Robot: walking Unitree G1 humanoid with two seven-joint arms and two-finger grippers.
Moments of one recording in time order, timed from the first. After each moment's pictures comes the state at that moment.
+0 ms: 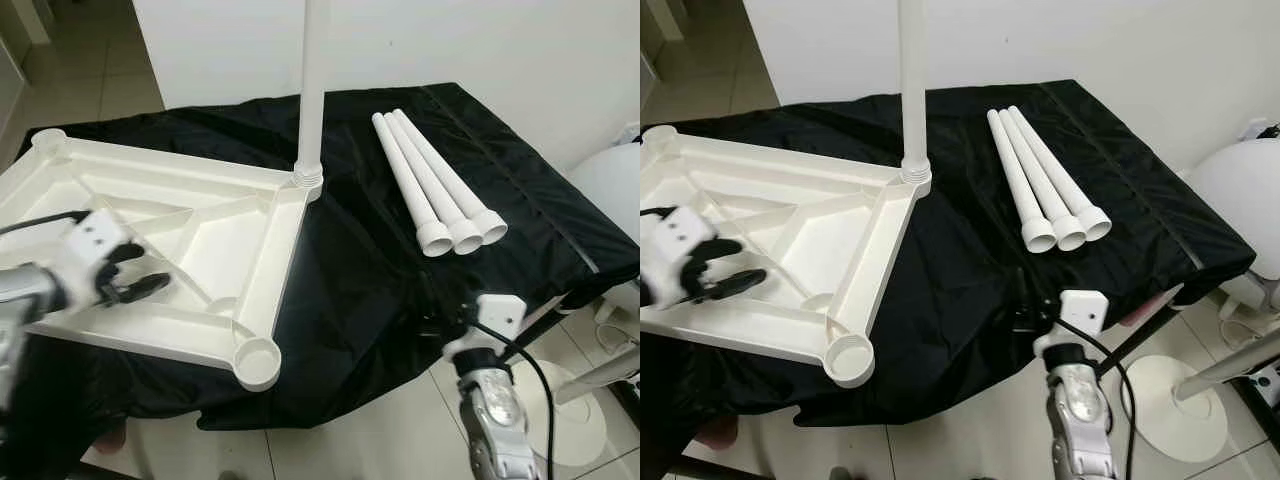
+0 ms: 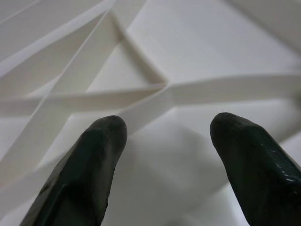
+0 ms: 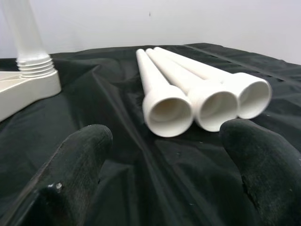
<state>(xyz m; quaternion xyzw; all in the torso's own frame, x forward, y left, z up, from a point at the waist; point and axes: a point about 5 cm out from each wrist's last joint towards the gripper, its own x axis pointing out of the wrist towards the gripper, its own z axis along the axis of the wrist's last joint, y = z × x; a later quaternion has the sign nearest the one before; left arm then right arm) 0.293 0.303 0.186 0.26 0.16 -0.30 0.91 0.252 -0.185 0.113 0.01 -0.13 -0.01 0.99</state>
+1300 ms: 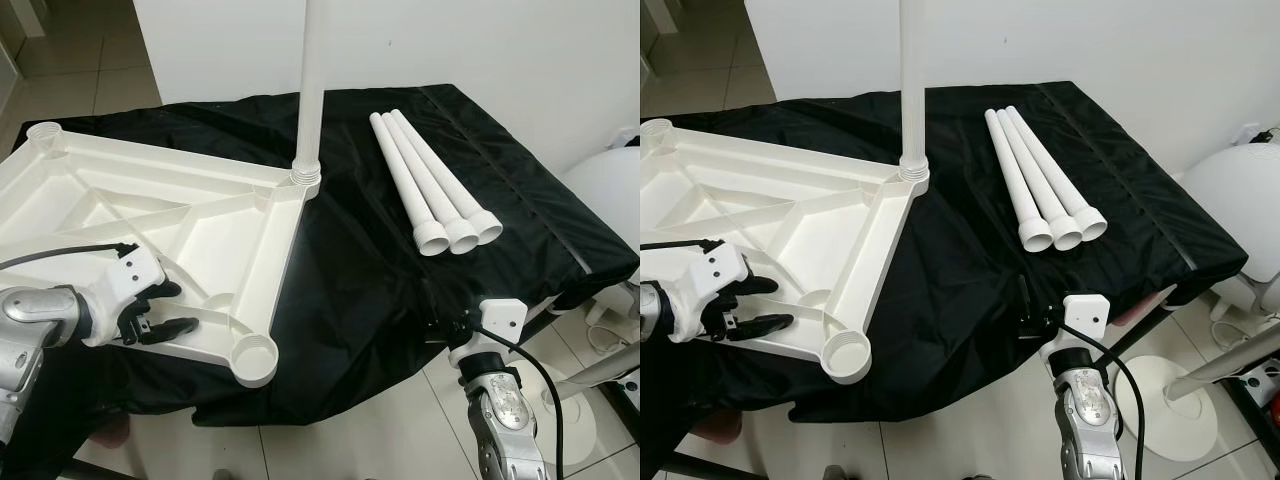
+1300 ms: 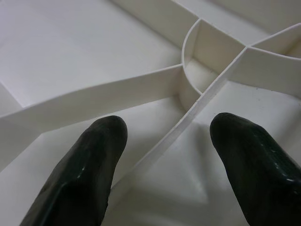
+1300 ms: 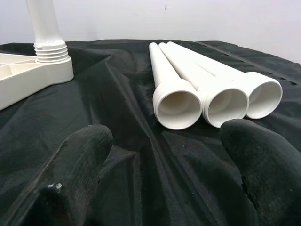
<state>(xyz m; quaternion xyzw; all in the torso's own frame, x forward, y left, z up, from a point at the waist) 0.282 0.242 0.161 0.27 0.19 -0.45 0.83 0.250 -0.189 0.109 0.00 -0.12 0.02 0.99</state>
